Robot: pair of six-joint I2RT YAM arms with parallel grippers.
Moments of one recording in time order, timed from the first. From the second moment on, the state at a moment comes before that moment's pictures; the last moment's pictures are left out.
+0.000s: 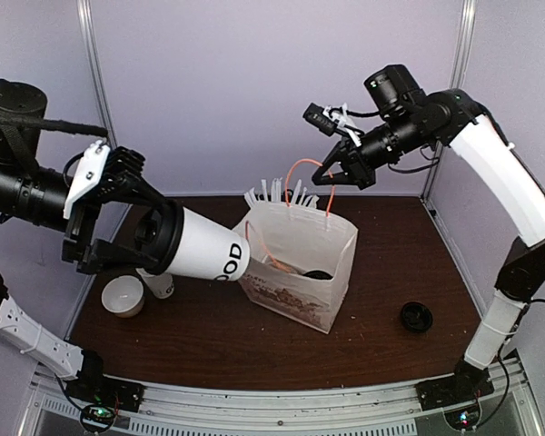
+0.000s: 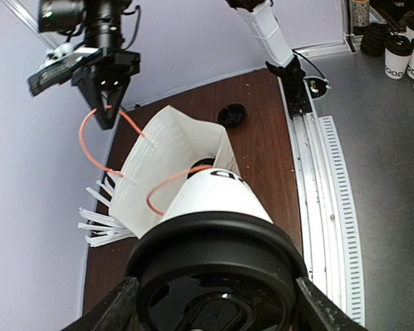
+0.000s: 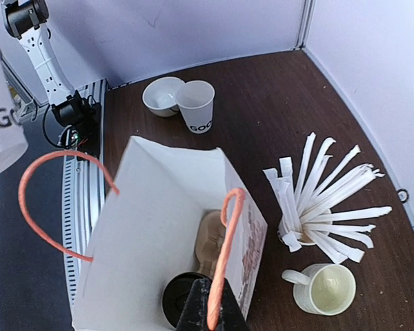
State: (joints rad) left arm -1.43 1.24 2.01 -1.36 -0.13 0.38; right arm 0.68 1.75 2.22 -1.23 -0.52 -0.37
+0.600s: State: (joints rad) left arm -1.43 1.30 1.88 -1.09 -0.34 0.47; right arm 0.68 1.56 1.87 -1.21 -0.49 -0.48
